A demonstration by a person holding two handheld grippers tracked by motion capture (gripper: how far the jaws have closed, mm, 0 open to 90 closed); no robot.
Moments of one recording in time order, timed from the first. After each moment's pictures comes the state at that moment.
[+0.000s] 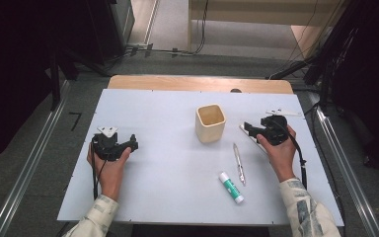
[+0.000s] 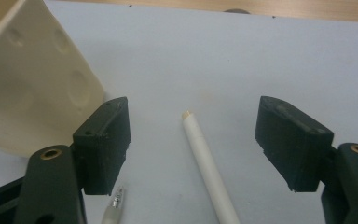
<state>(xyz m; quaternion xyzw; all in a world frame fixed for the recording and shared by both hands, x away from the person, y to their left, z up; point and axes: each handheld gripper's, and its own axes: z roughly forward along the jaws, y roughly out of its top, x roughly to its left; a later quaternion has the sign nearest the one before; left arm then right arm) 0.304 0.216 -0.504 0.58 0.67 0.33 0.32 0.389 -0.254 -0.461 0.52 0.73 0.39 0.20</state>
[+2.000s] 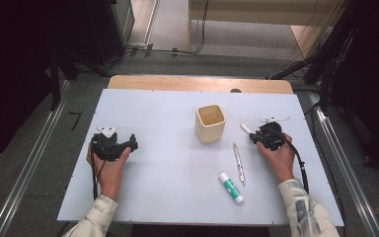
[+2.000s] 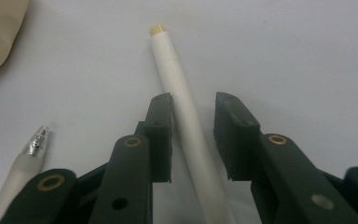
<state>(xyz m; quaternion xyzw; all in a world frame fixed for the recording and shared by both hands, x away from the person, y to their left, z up) 0.303 0.216 -0.503 0.58 0.67 0.33 0.32 0.399 -0.261 -0.502 0.52 0.78 0.29 0.19</state>
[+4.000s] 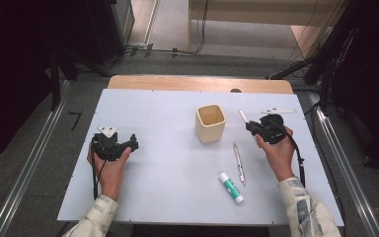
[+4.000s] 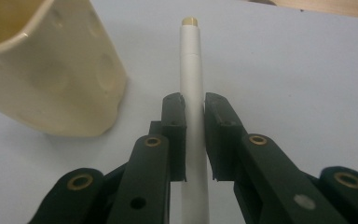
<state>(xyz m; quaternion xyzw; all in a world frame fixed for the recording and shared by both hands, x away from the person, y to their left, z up) 0.302 0.214 -0.501 0.58 0.66 0.33 0.33 0.384 -0.242 -0.449 0.49 0.76 0.37 0.18</state>
